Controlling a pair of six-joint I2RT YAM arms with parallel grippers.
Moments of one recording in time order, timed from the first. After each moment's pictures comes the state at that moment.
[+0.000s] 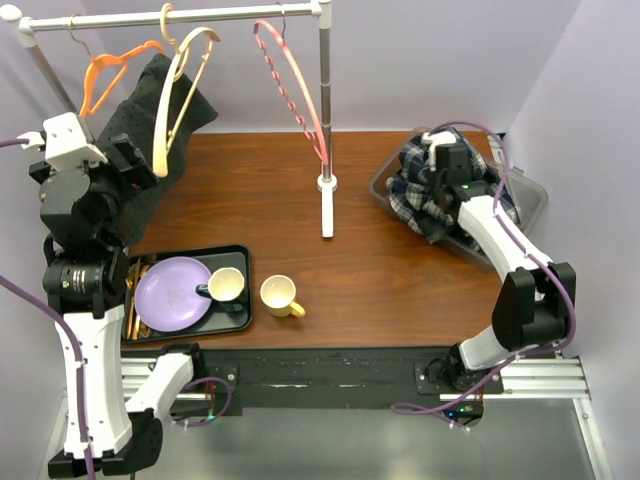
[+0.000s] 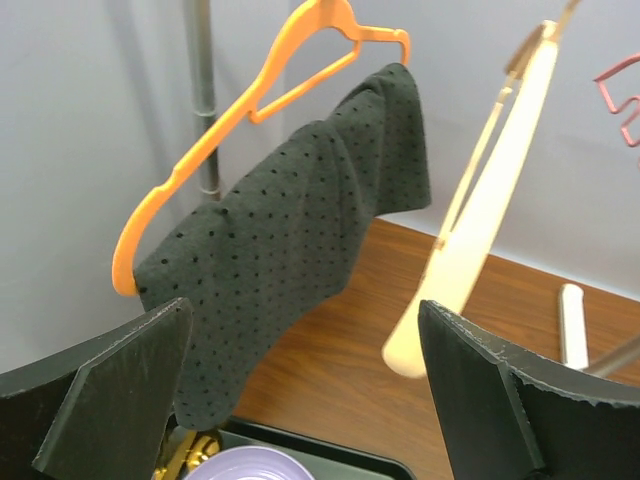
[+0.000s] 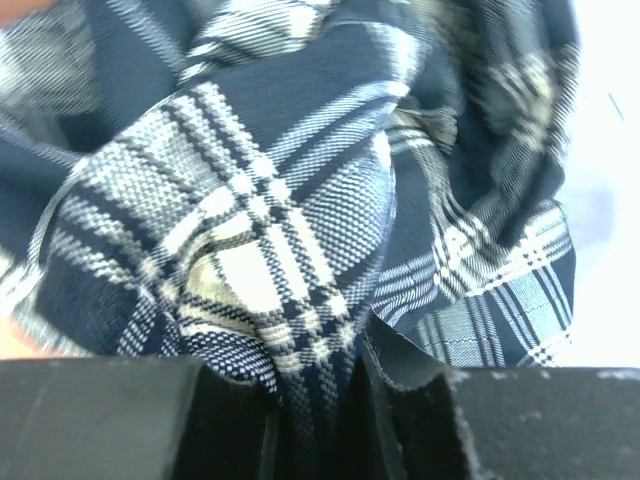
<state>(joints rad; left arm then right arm) 0.06 0.88 1.45 -0.60 -0.29 -0.14 0.19 1.53 1.22 -0.42 0.38 -0.20</state>
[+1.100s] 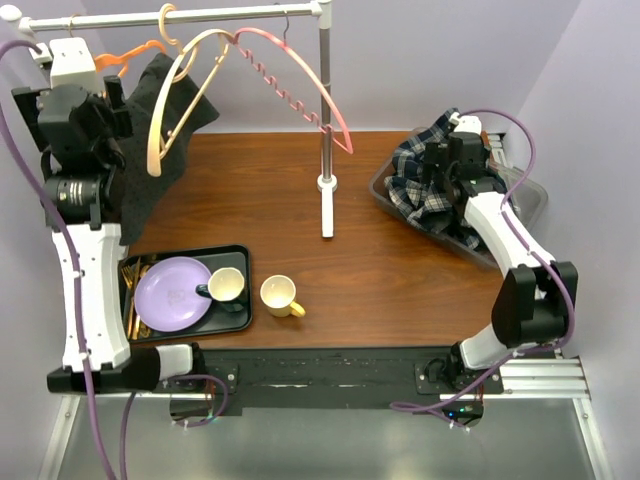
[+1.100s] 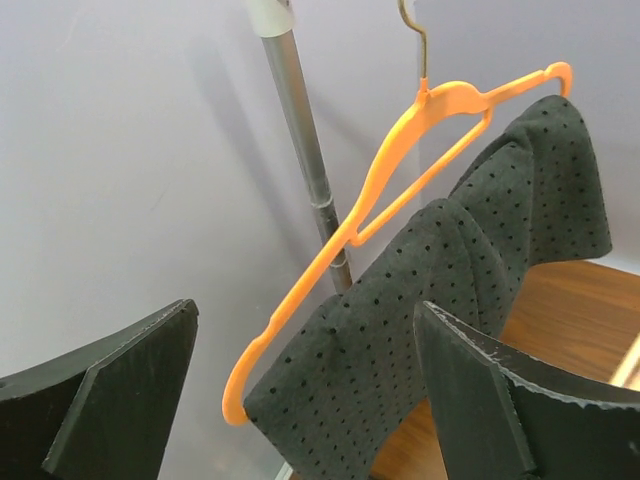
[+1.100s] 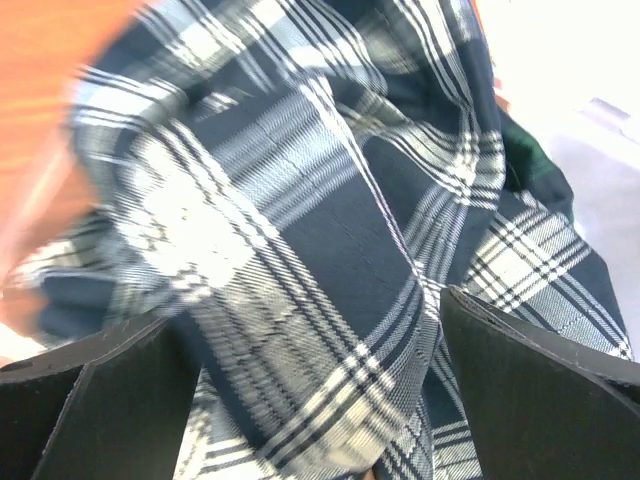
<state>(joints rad) 0.08 1.26 1.83 -0.62 -0.53 0.19 0.11 1.55 1.26 -0.26 0.35 0.09</state>
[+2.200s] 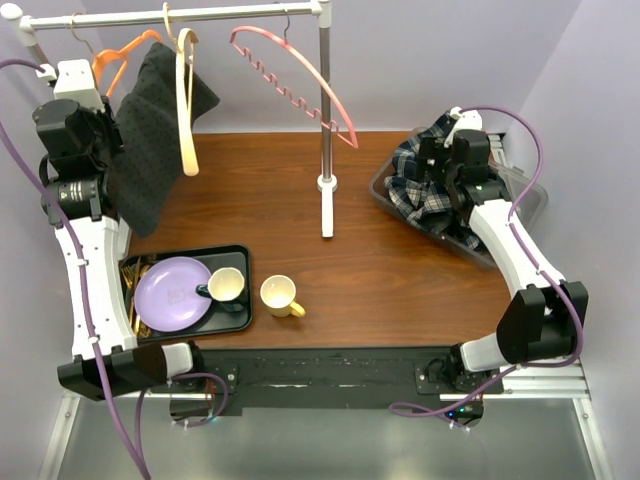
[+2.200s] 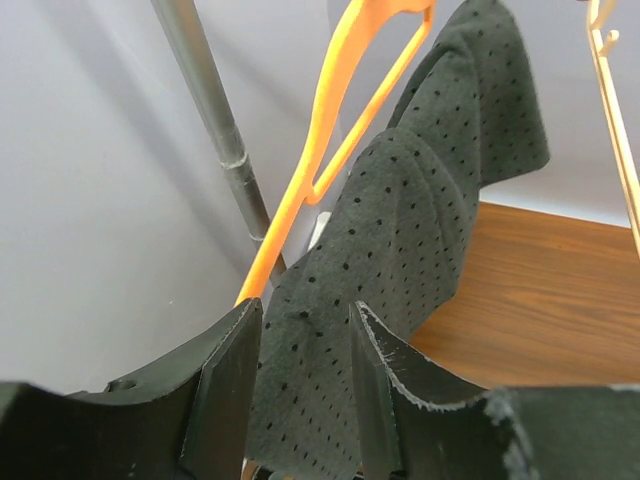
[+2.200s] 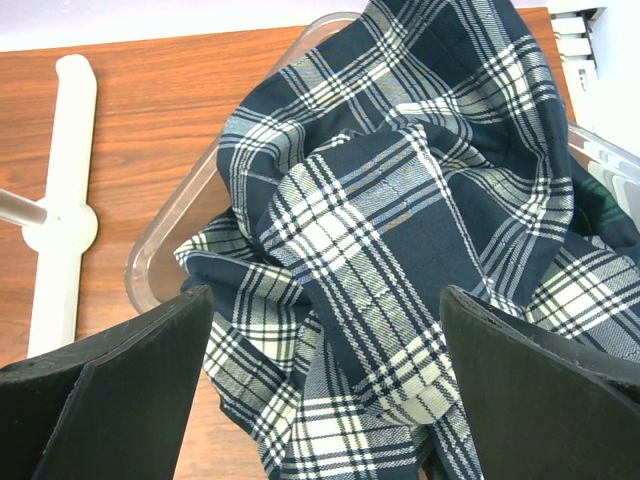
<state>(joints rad) 0.26 1.27 1.65 -0.55 -0.15 0.11 0.14 1.44 1.25 -0.23 0.19 0.12</state>
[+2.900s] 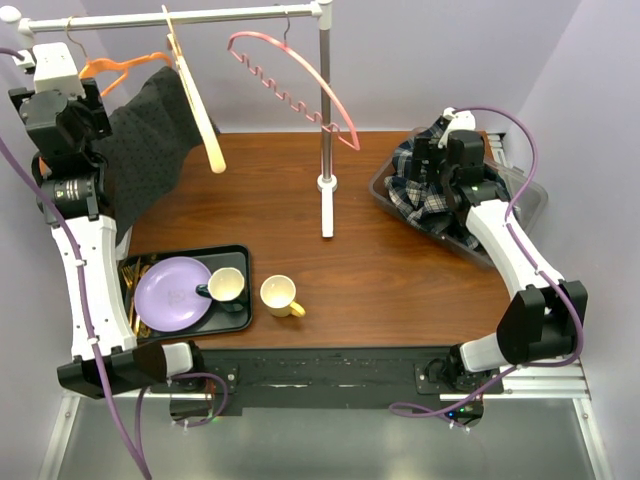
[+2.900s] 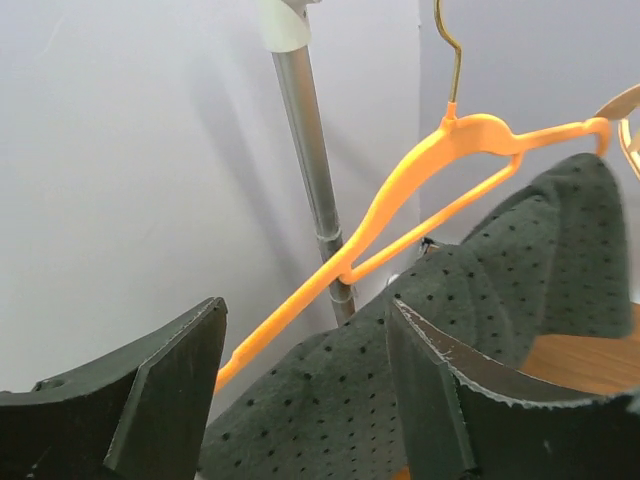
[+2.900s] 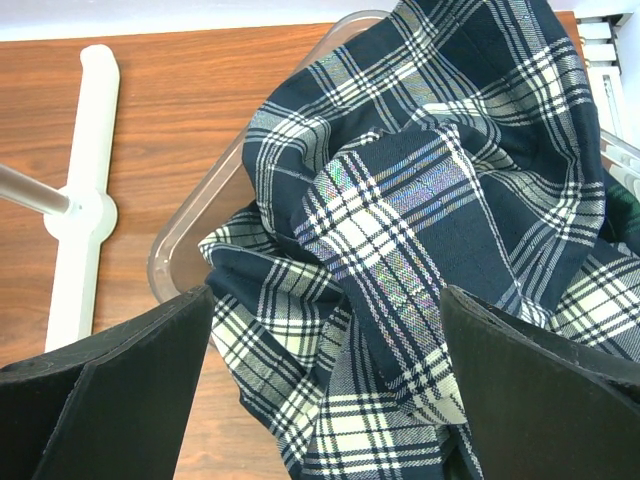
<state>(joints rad) 0.26 1.28 1.70 -0.42 -0.32 0.19 0.17 1.44 1.25 -0.23 0.18 0.12</state>
